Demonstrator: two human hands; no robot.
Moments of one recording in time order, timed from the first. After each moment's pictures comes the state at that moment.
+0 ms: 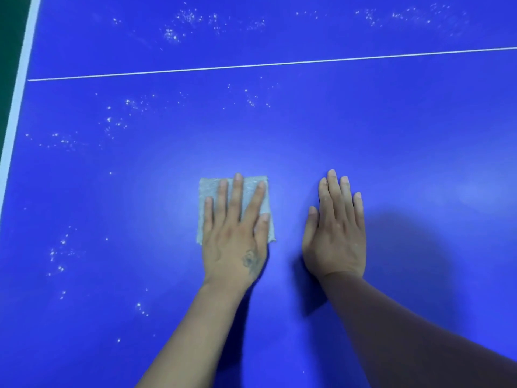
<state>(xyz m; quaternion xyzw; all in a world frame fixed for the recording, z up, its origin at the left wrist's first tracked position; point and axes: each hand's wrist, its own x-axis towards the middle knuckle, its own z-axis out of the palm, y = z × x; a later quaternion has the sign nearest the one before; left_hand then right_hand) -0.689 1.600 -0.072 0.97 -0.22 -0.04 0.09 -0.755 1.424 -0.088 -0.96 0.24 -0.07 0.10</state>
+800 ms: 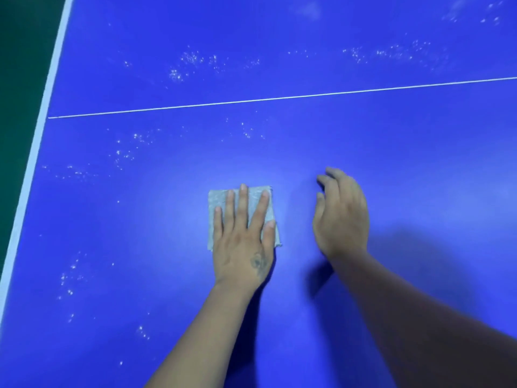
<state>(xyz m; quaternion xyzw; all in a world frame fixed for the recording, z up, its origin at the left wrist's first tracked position) -0.665 1.565 -0.070 0.97 -0.21 -0.07 0.09 -0.694 1.361 -0.075 -0.95 0.21 -0.16 0.16</state>
